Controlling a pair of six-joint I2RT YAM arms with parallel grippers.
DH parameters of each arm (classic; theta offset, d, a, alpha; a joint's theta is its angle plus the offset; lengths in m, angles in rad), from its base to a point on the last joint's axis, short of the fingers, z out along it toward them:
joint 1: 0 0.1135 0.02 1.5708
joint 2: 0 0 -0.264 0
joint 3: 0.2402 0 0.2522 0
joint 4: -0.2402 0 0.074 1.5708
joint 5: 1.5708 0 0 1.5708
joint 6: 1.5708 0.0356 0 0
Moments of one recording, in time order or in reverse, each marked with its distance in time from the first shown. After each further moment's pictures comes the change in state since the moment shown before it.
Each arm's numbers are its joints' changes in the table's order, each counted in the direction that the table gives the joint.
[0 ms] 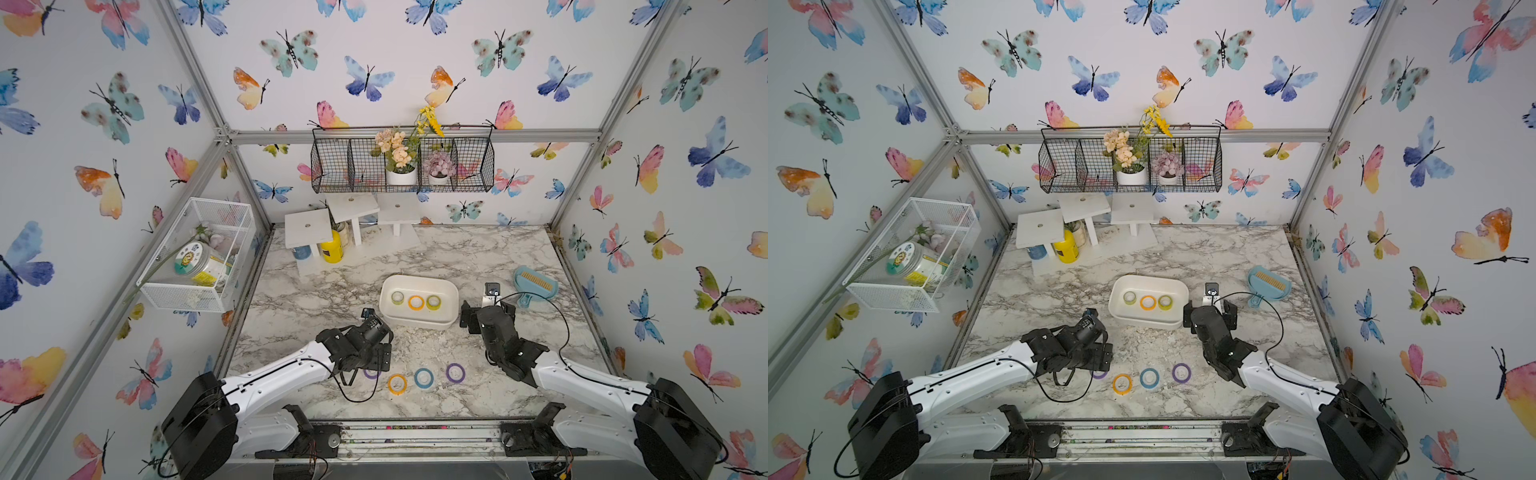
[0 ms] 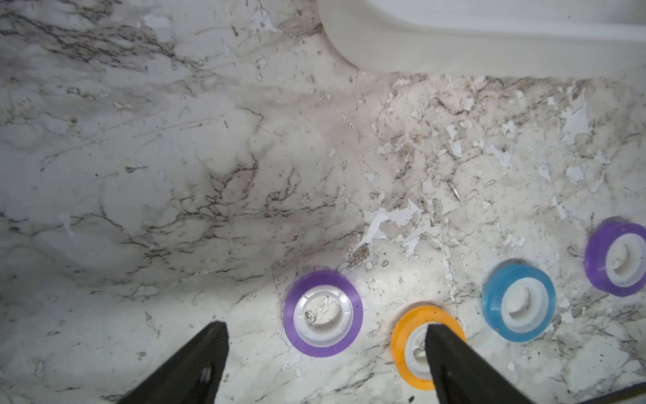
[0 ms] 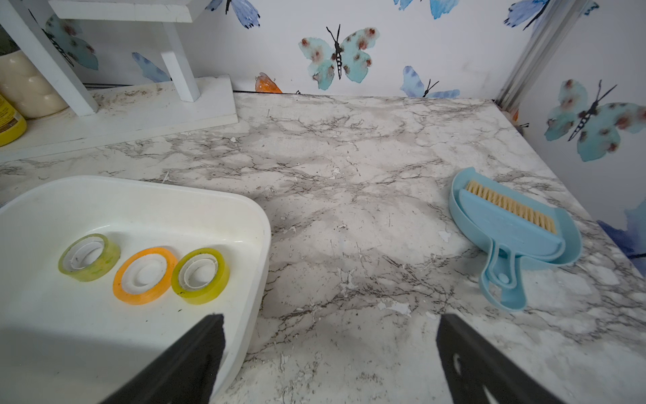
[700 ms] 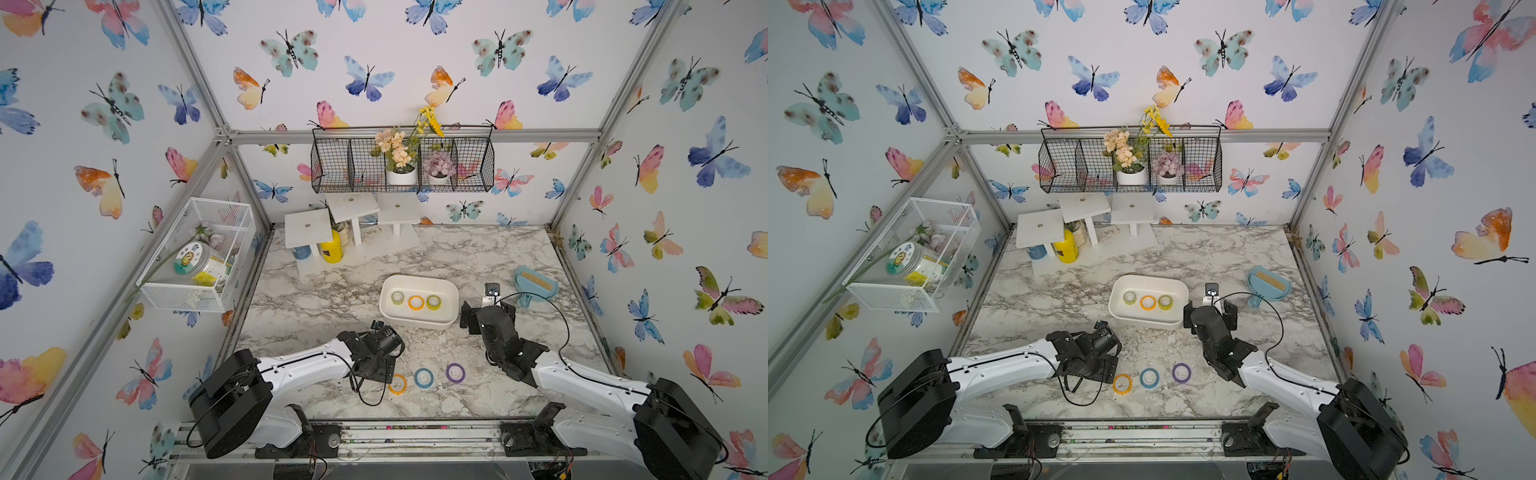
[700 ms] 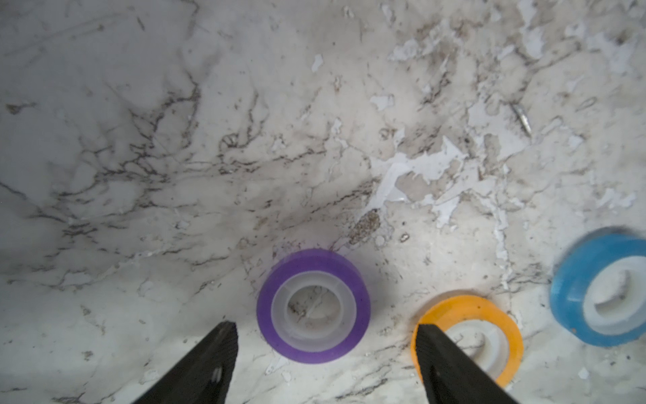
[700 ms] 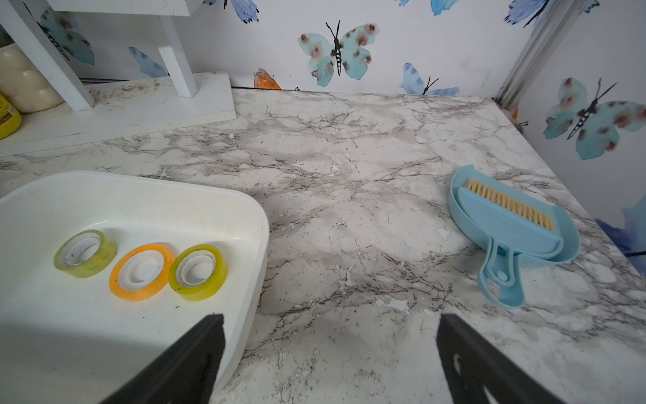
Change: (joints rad) left arm -0.071 -0.163 -0.006 0.007 0.009 -0.037; right arm 0.000 0.000 0.000 -0.014 0.000 0.000
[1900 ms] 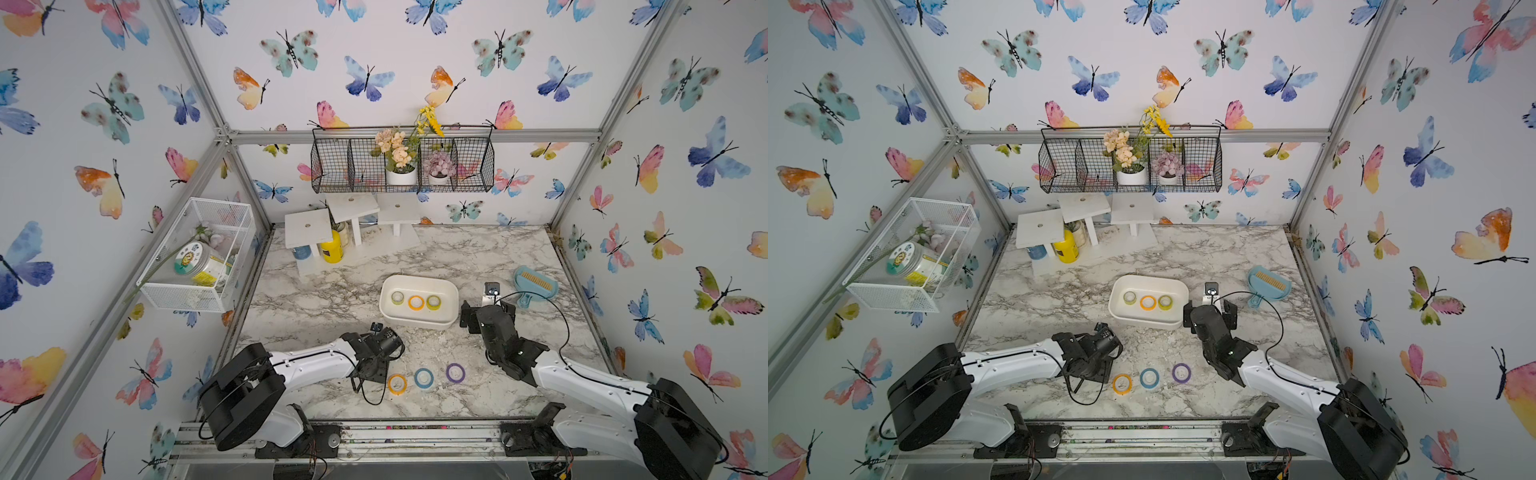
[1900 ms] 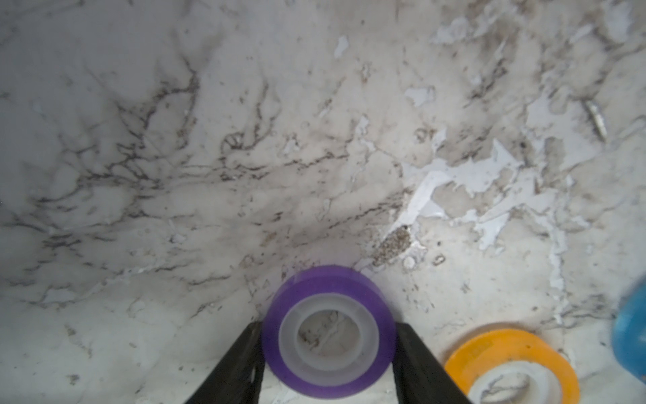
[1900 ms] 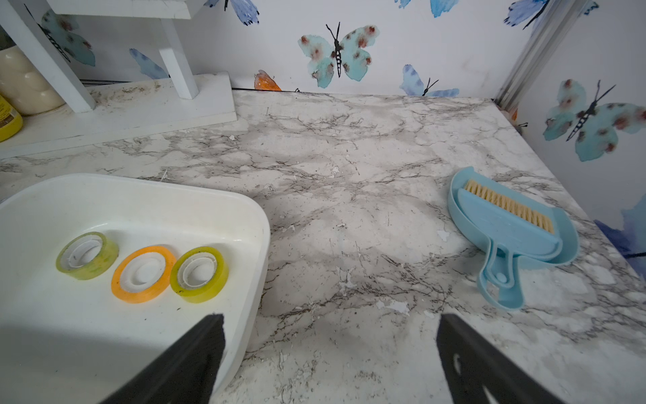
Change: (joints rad) left arm 0.005 -0.054 -0.024 0.050 -0.011 0.002; right arm 0.000 0.000 0.011 -0.008 0.000 0.000
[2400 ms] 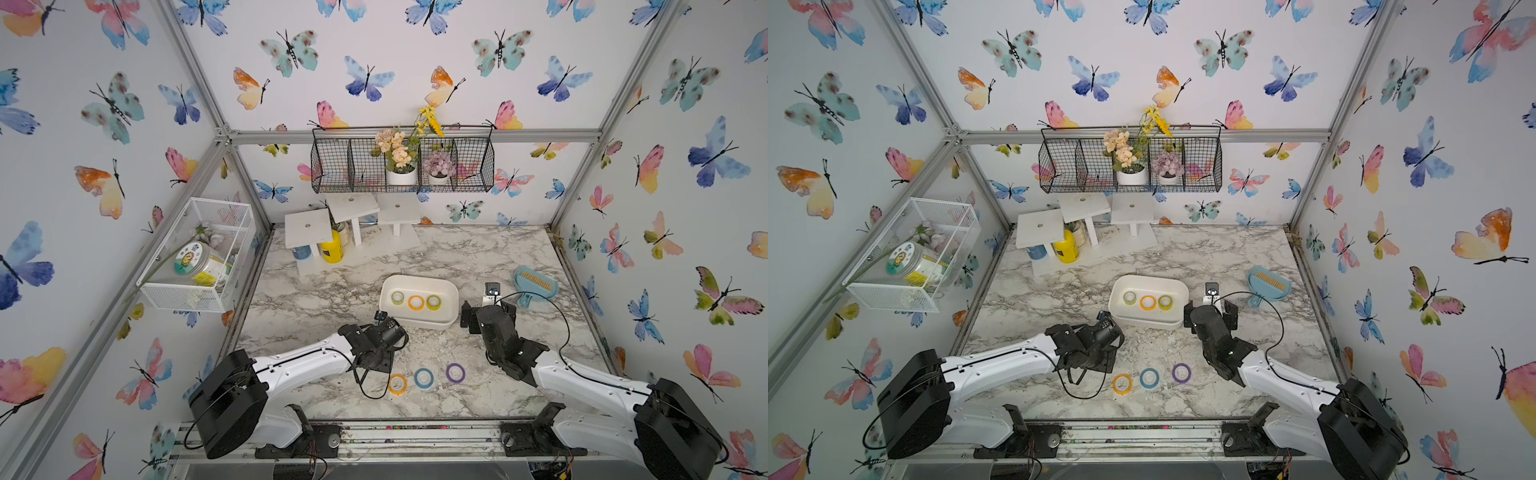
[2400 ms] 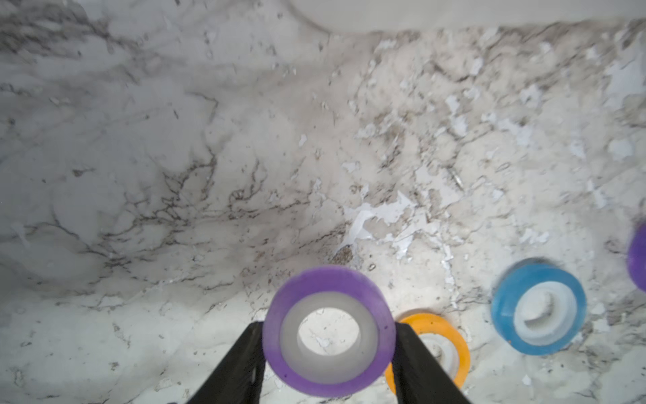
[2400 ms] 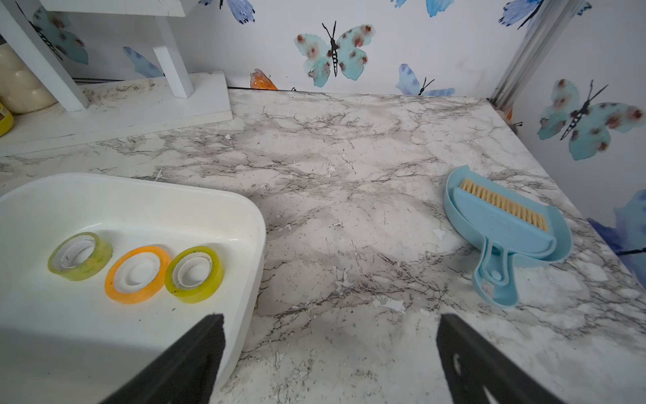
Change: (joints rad) left arm 0.000 0.060 0.136 -0.085 -0.031 0.028; right arm 0.000 0.001 0.000 -0.007 0.015 0.011
